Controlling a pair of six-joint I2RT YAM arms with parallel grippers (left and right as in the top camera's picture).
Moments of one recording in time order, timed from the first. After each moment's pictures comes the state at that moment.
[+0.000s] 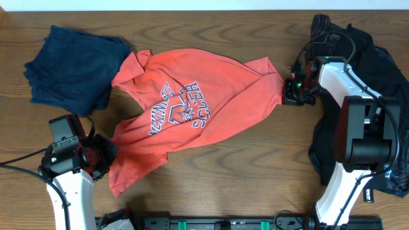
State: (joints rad) left arm 0.37 1.03 0.78 -1.02 0.12 -0.61; right arm -0.01 2.10 1.43 -0.84 -0.28 0.15
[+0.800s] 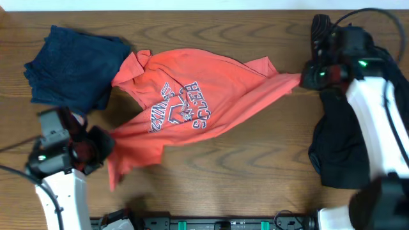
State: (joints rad) left arm 0.37 1.04 0.96 -1.13 0.21 -0.47; right arm -0.02 1.60 1.40 -0.87 -0.17 0.21
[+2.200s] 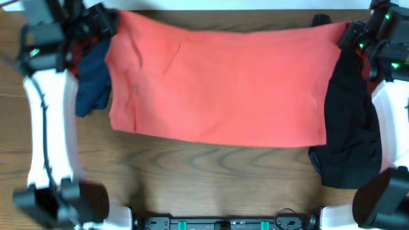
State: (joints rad) left arm 0.16 1.69 1.73 -0.61 0.52 -0.36; right arm -0.20 1.64 1.42 -0.27 -0.19 0.25
